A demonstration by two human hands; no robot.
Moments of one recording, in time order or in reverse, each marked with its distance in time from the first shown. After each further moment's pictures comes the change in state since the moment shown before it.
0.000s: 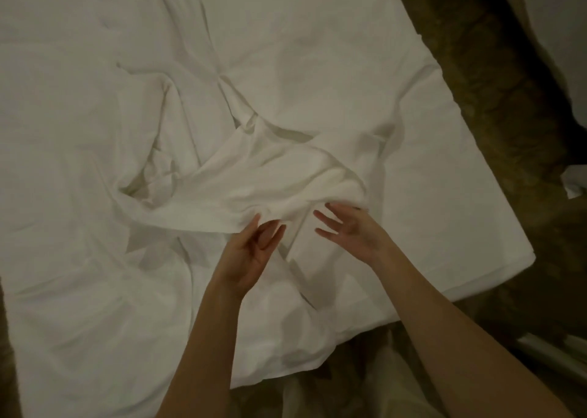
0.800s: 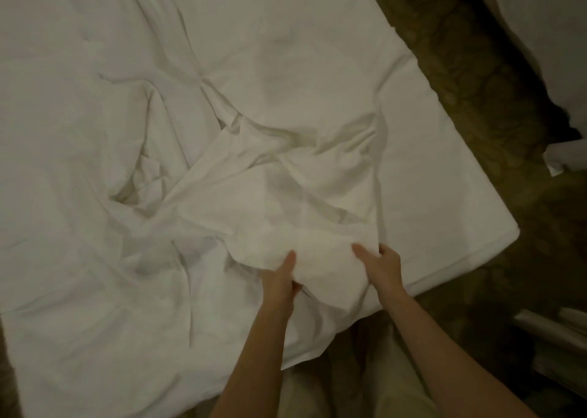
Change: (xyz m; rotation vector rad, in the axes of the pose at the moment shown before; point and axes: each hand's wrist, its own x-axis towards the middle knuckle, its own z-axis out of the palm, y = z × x) left_hand 0.000 -0.102 -0.030 0.280 0.380 -0.123; right_hand -0.063 0.053 -0.057 -0.563 0.687 -0.192
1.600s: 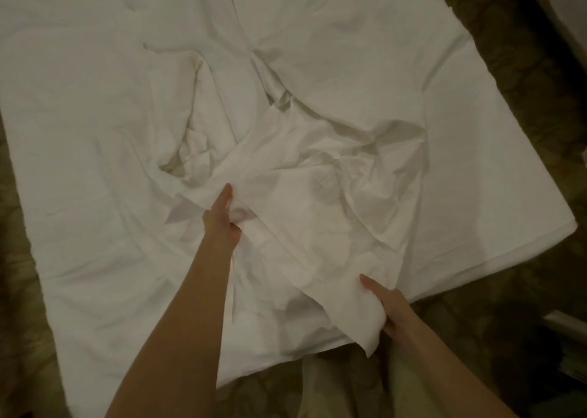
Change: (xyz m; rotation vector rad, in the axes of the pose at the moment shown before) left_hand 0.063 0.164 -0.105 -0.220 0.049 0.207; right_hand -0.058 0.079 0.060 0.185 -0.211 0.344
